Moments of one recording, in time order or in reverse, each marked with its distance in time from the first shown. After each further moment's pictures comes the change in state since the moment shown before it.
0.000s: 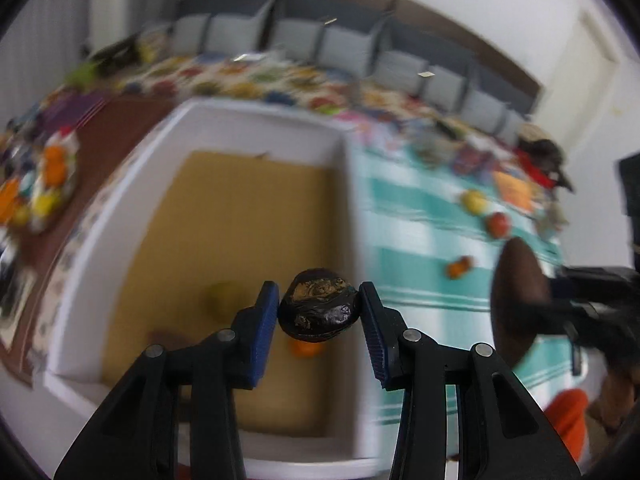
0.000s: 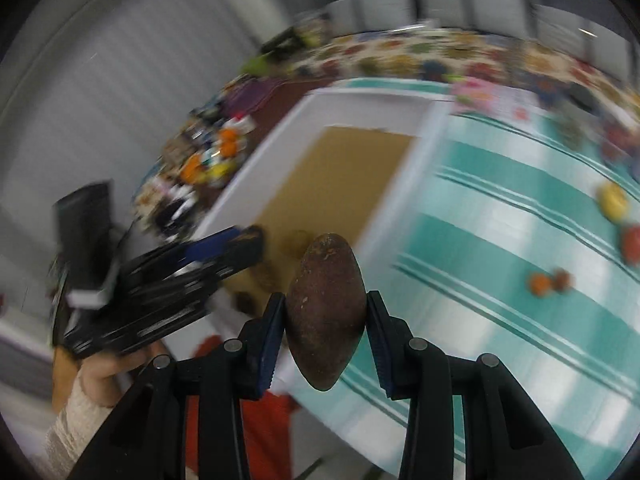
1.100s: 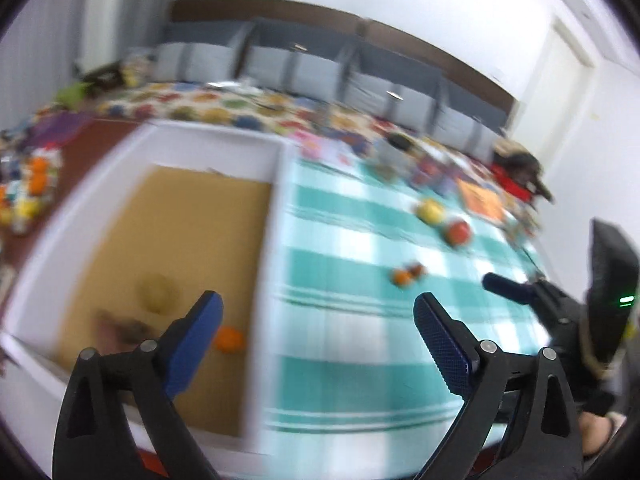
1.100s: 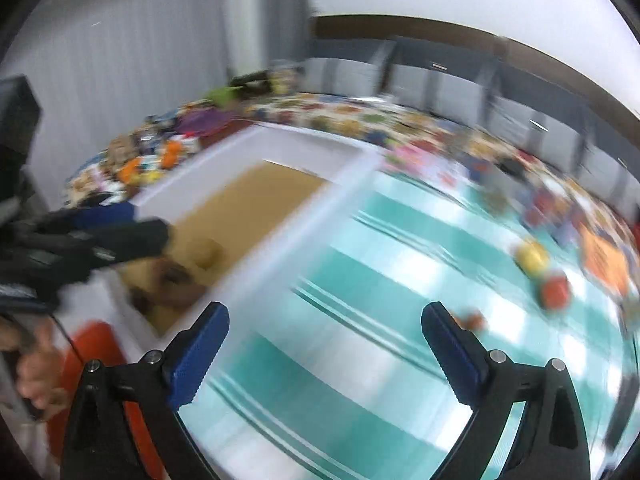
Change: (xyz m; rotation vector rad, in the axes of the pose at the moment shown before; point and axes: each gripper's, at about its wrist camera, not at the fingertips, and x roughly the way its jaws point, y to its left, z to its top) left arm -0.003 -0.116 -0.054 0.075 -0.130 -0.123; right arm -0.031 -0.088 -0.115 -0.084 -0.308 -0.461
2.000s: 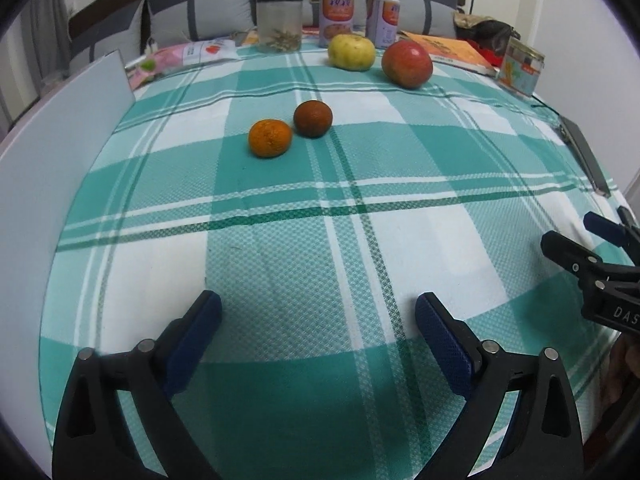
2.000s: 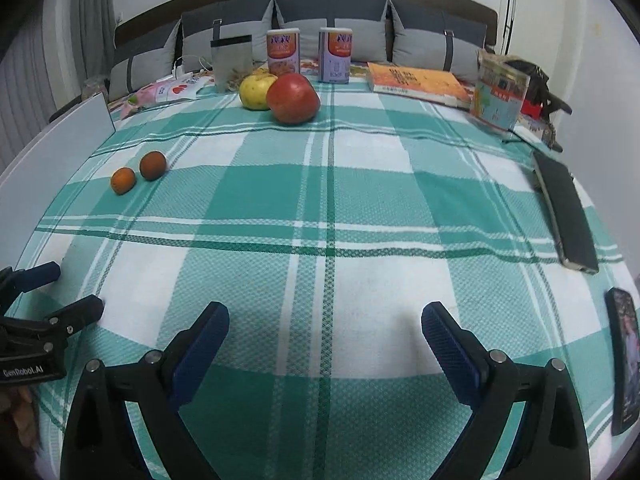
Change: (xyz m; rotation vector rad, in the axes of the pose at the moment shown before) left arm 0.202 -0.148 -0.110 0.297 0.179 0.085; right arm 0.033 -0.217 -0.166 0.366 0.078 -0.361
